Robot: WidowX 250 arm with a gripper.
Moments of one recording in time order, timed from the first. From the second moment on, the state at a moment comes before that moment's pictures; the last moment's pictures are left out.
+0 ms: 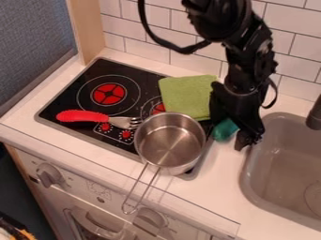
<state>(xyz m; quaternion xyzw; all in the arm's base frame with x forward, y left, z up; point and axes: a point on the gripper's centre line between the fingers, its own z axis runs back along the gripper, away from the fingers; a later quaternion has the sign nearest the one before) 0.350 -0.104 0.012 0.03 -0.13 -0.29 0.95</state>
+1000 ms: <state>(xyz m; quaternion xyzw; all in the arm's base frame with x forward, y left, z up) 0.352 -0.108 0.016 0.03 -0.13 -0.34 0.93</state>
